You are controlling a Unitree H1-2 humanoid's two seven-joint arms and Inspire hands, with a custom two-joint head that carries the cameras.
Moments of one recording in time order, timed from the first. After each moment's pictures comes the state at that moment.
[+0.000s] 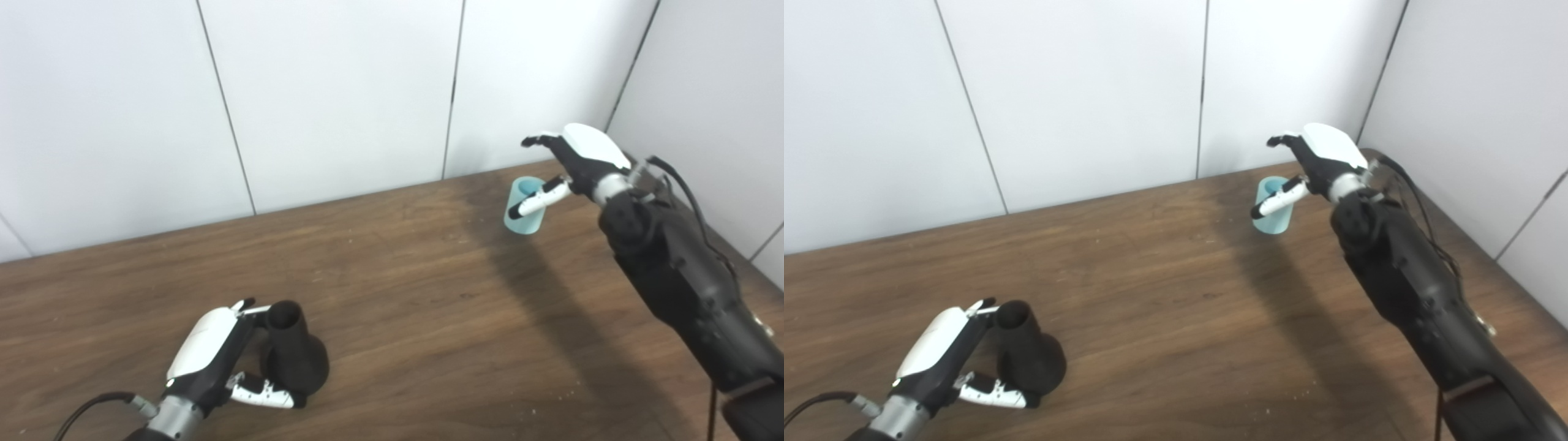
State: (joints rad) left arm -0.23 0.36 -0.38 -0.12 0.55 0.10 -0.21; right arm -0.57 -0.67 0.10 0.11 -0.67 0.46 0.33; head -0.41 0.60
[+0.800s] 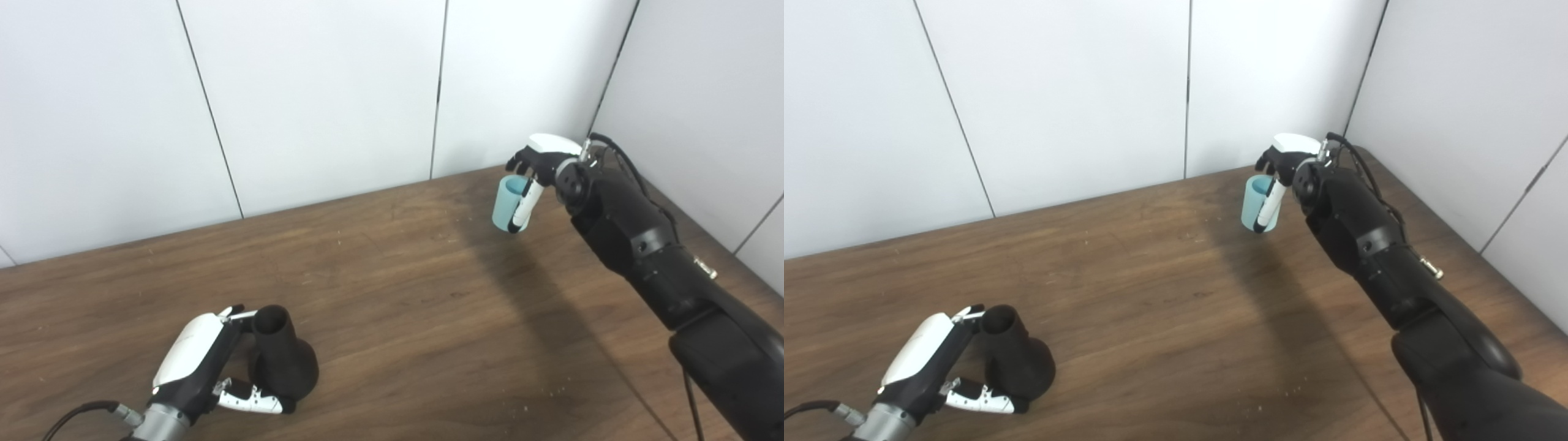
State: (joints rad) left arm -0.23 0.36 -0.38 -0.12 0.55 0.10 -0.21; right arm -0.73 -0.64 0.25 0.45 -0.77 0.46 0.42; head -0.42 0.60
